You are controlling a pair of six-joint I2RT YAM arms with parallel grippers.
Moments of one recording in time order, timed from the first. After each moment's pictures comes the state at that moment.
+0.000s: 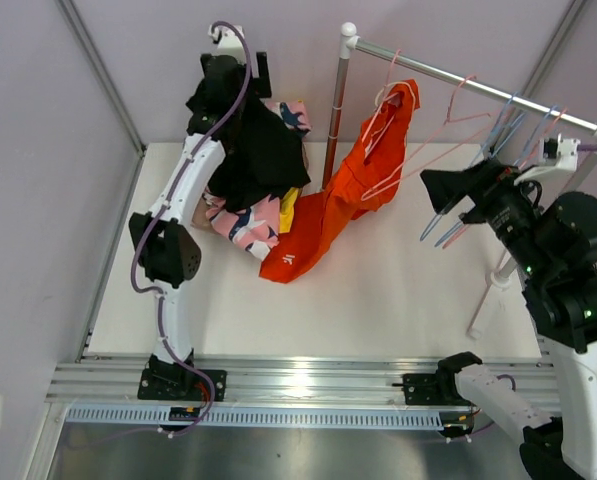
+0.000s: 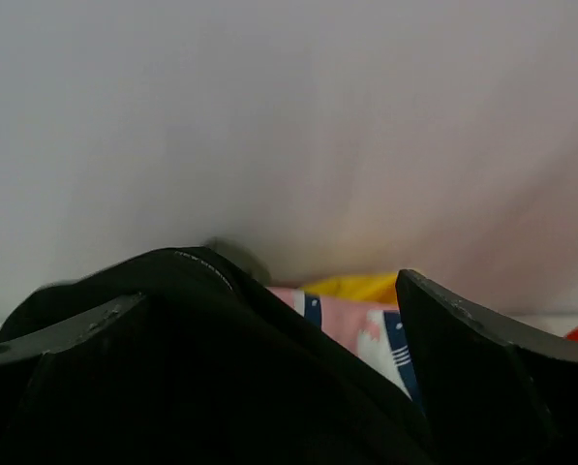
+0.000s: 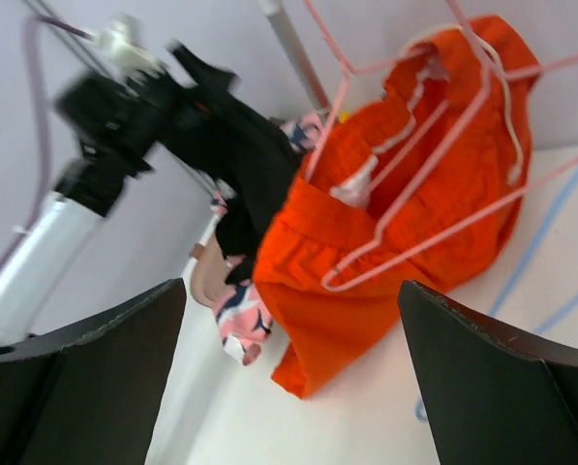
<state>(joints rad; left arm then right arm) -0.29 2.12 2.29 -0.14 -0.24 -0.04 0.31 0.83 1.49 -0.64 -0.06 0.50</state>
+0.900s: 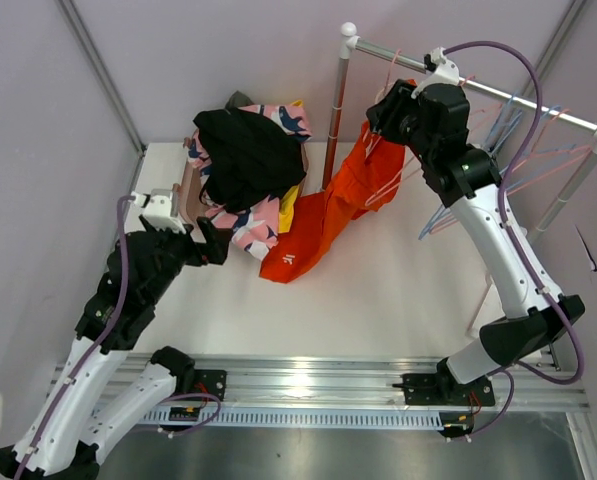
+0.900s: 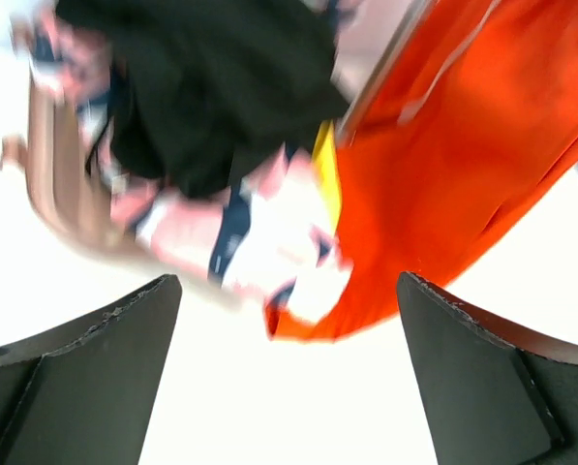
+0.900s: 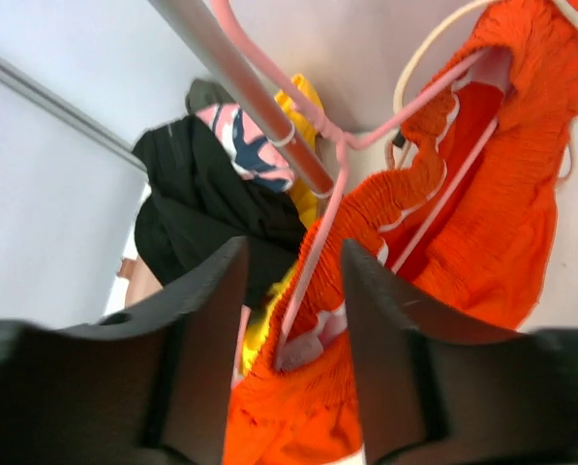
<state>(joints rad) -0.44 0.63 0.94 -0.49 -0.12 -0.26 0.43 1.53 1.85 -0.47 0.14 0.48</state>
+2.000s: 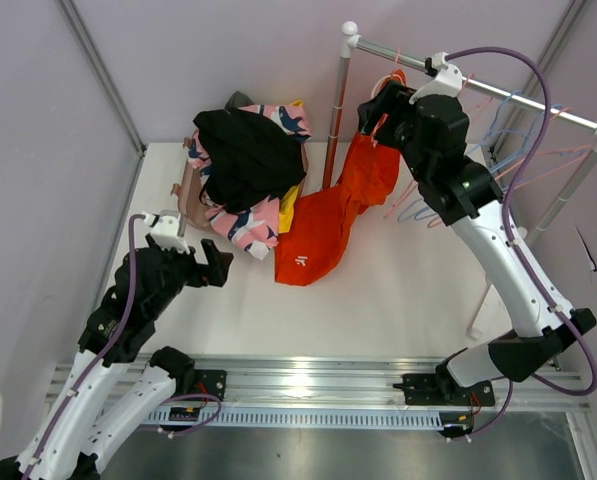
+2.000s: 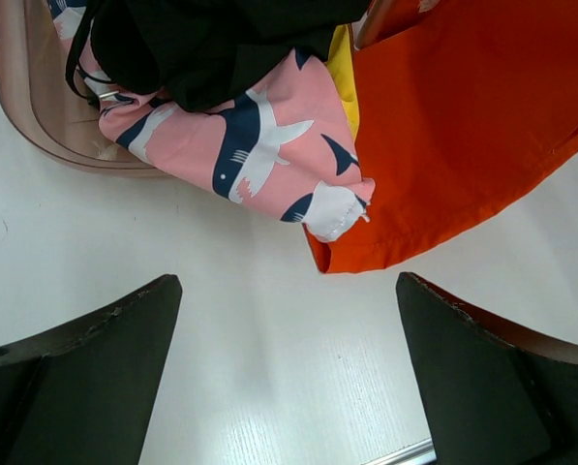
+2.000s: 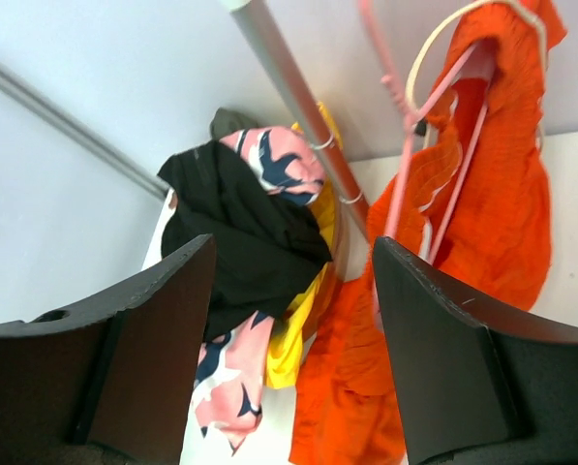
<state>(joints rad) -0.44 0.53 0.82 -0.61 -0.09 -0.26 0.55 1.46 1.81 -0.41 0.32 0.48</state>
